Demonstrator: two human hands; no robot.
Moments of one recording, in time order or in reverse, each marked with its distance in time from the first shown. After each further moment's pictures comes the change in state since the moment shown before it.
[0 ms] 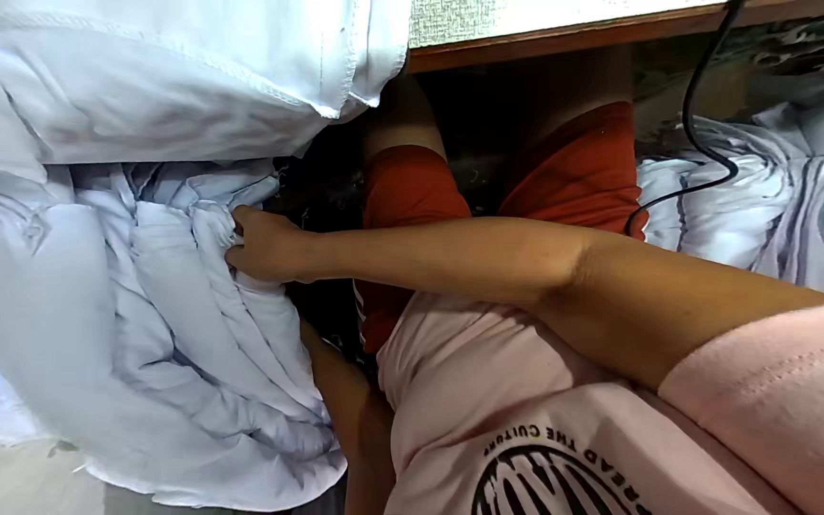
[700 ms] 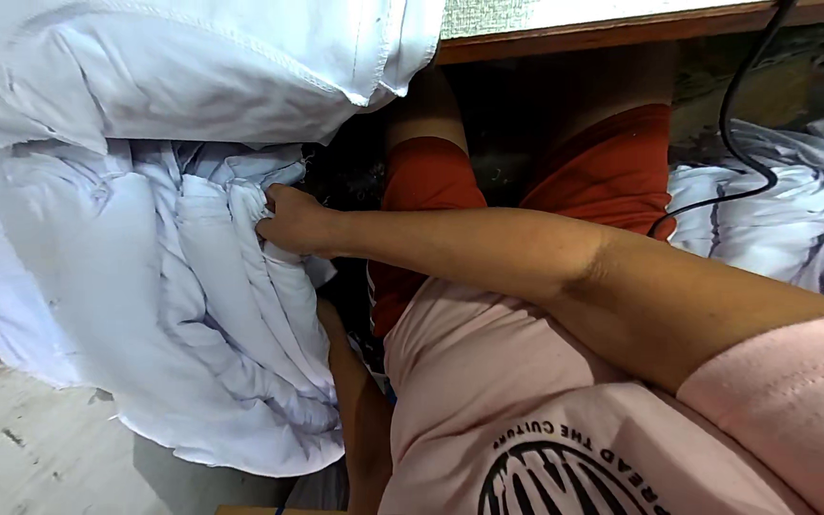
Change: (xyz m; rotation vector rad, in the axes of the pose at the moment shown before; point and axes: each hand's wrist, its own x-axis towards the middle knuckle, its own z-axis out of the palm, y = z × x) left_hand 0.040 -0.091 0.059 -0.431 0.273 0.109; right_hand -0.063 -0.079 -0.051 0.106 -0.132 0.198
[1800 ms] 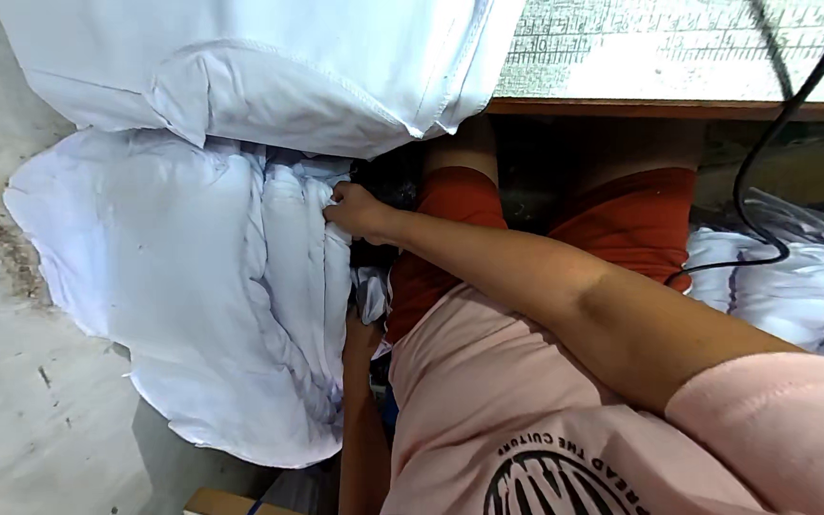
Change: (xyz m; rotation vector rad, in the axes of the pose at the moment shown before) left_hand -0.065 0.044 -0.033 0.020 -0.374 0.078; right_hand 0.028 0.034 -0.020 0.024 0.037 0.035
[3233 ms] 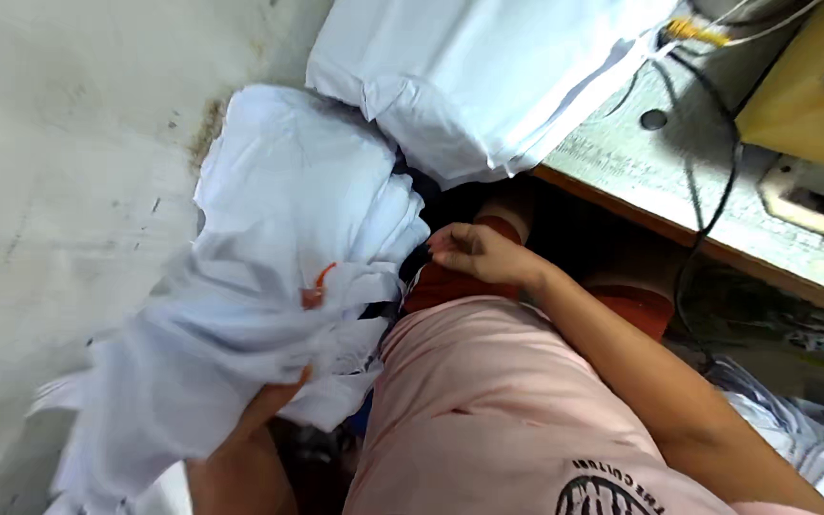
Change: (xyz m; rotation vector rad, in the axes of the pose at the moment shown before) left_hand -0.231 0.093 -0.071 -0.889 0.886 0.641; right_hand -0.155 0.002 -0.080 -0.555 -0.332 -0.515
